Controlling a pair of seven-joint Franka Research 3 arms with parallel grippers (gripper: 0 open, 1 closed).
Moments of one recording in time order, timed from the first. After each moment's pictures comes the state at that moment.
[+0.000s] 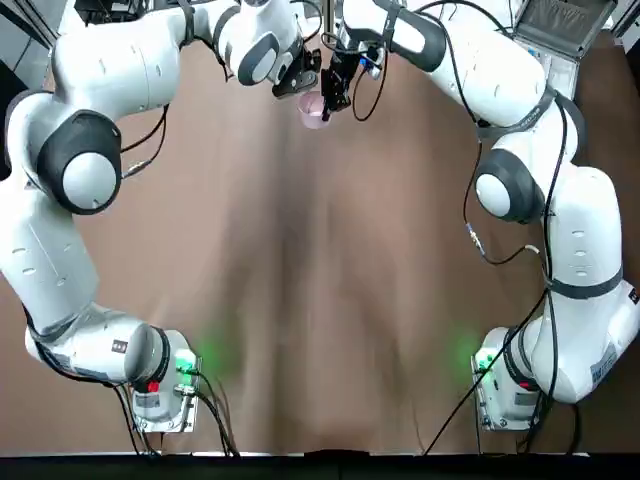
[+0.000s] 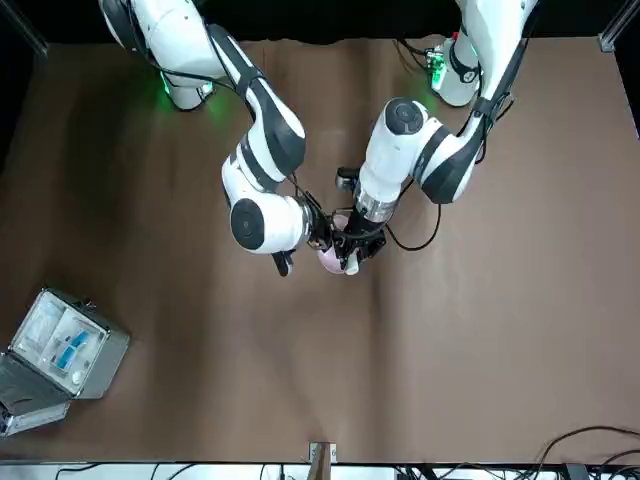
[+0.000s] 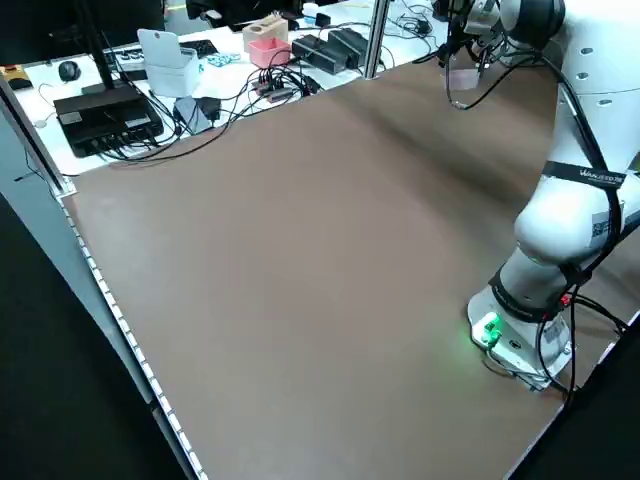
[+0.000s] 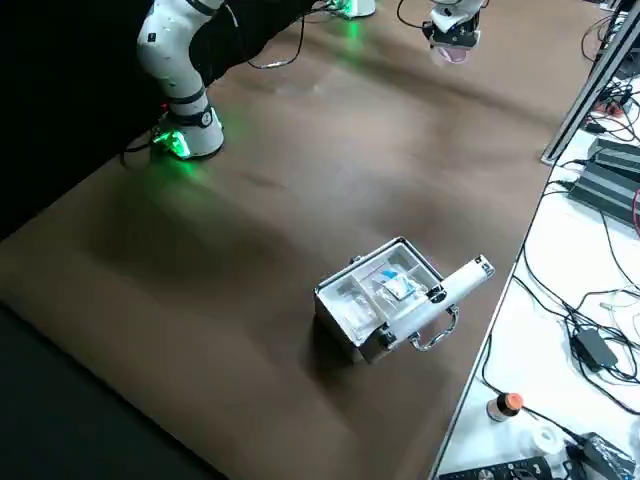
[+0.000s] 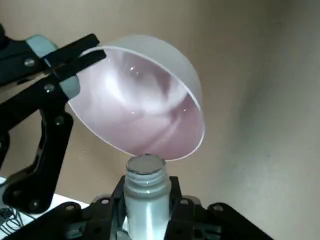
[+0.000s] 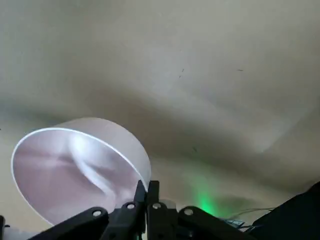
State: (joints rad) left arm -0.18 0.47 -0.53 -1.70 0.36 2.49 2.16; right arm 0.61 0.78 0.02 -1.09 0.57 1.78 1.56
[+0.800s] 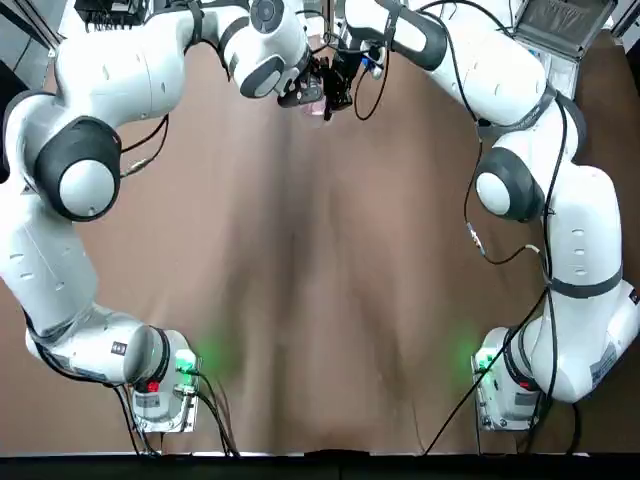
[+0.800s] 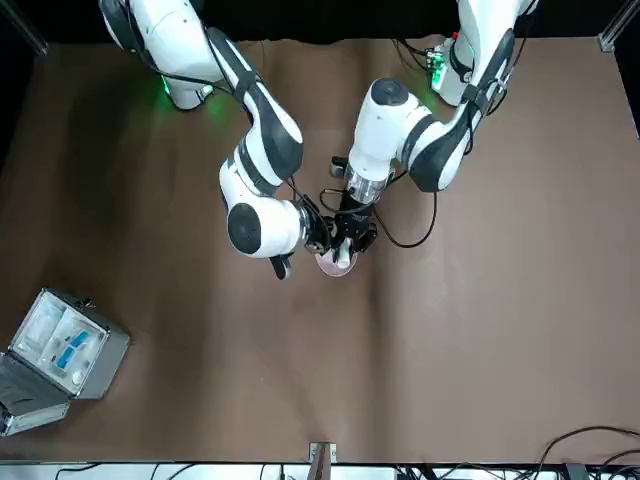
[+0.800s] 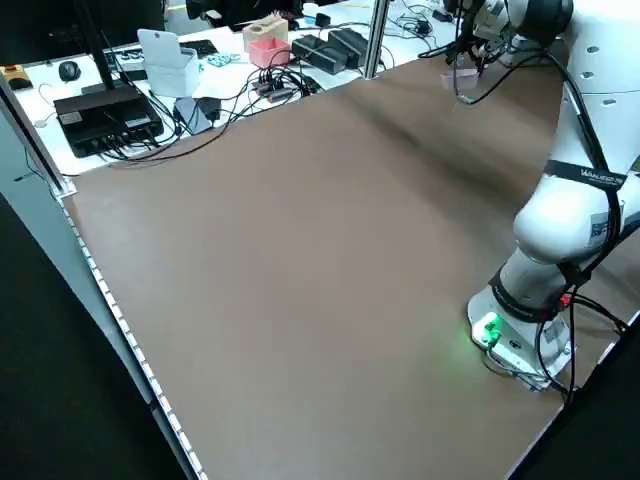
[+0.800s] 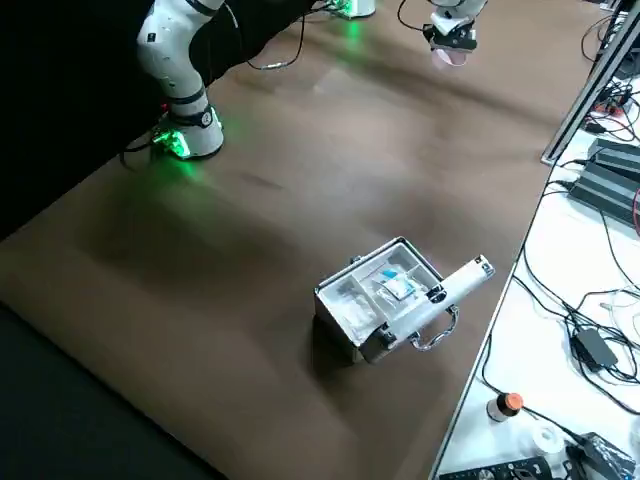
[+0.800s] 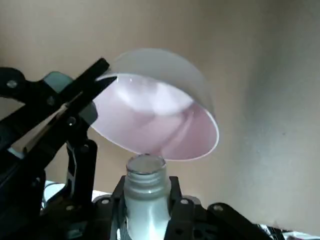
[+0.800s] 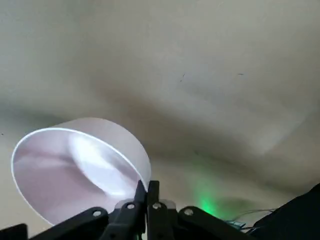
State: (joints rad) left arm -0.21 0.44 -0.53 -1.76 0.54 2.60 2.08; right arm 0.60 0.78 0.02 -1.09 0.57 1.78 1.55
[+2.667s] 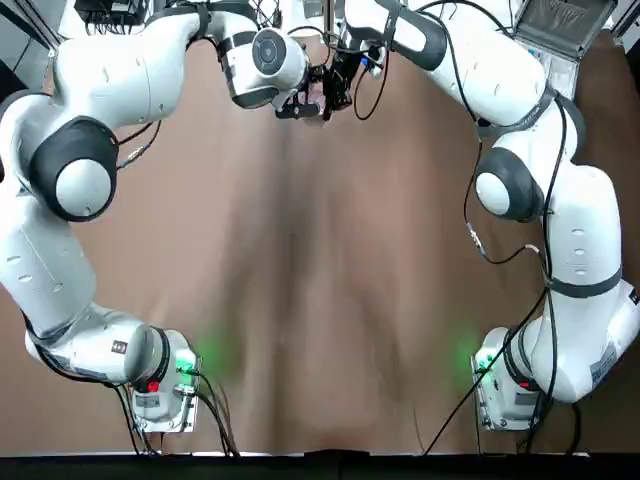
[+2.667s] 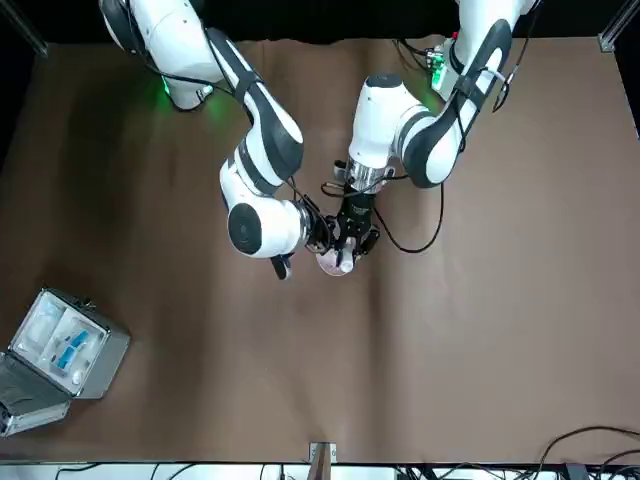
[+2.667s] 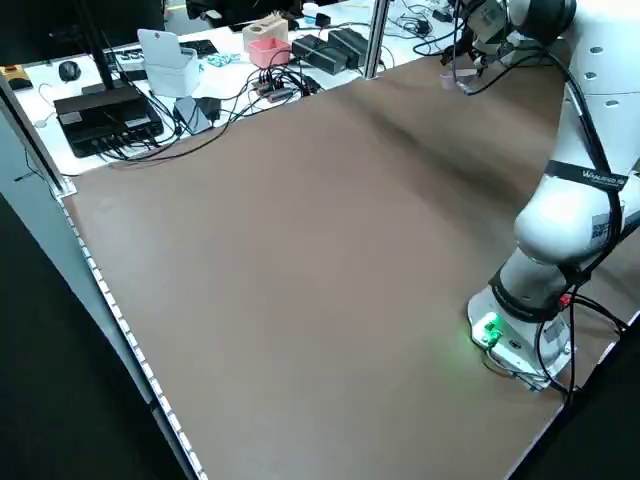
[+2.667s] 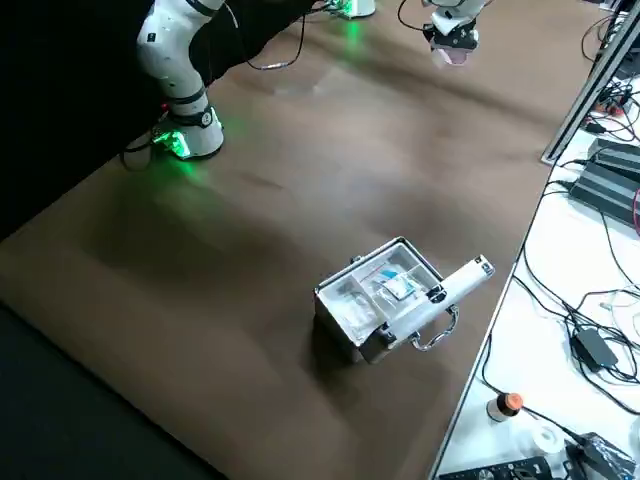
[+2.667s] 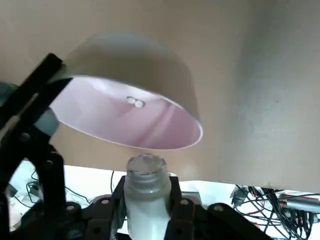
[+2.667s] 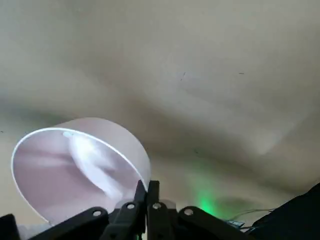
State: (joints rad) left arm -0.19 0.42 -0.53 -1.84 0.95 2.70 1.80; right arm 0.60 0.78 0.02 -1.08 0.57 1.77 1.55
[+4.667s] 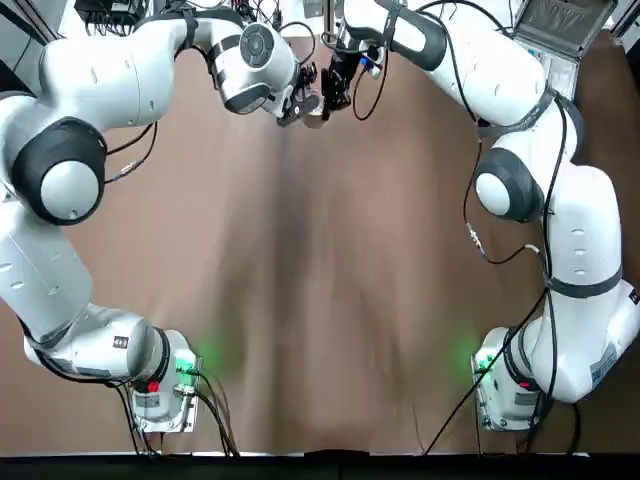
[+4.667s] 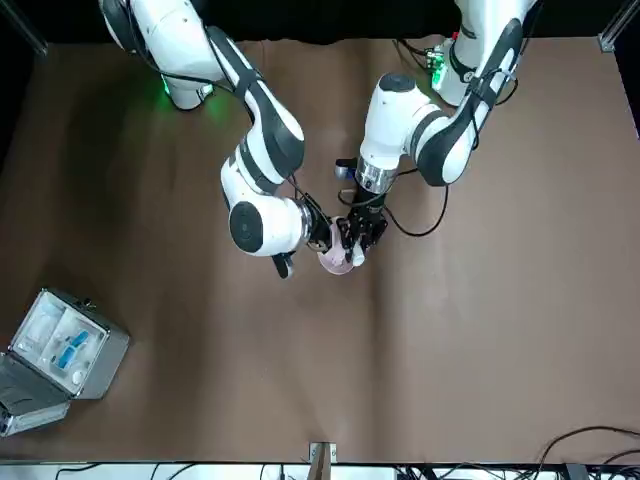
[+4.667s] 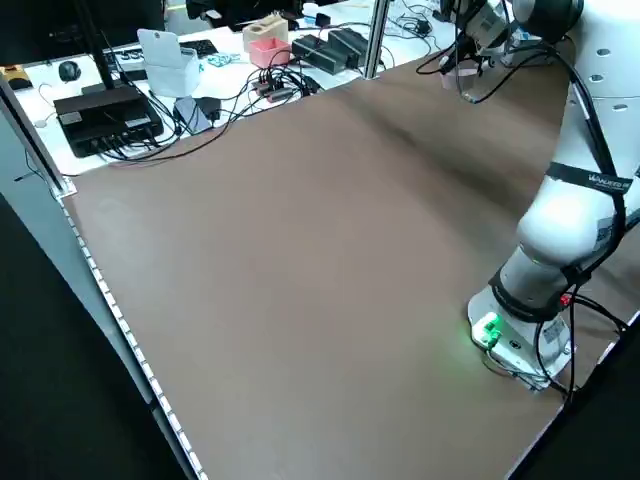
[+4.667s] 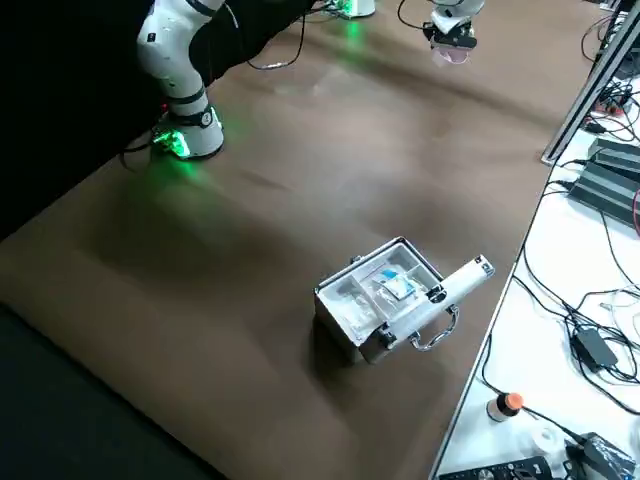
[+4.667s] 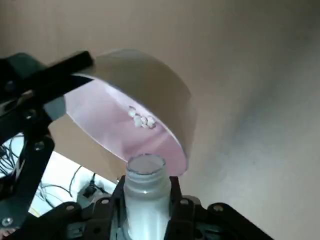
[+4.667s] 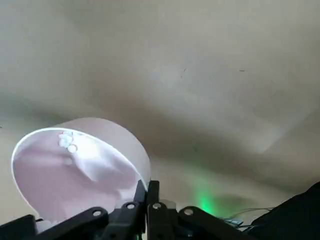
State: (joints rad) left arm -0.11 0.37 -0.57 -1.93 0.77 2.71 1.59; right arm 0.60 0.78 0.02 -1.08 0.57 1.77 1.55
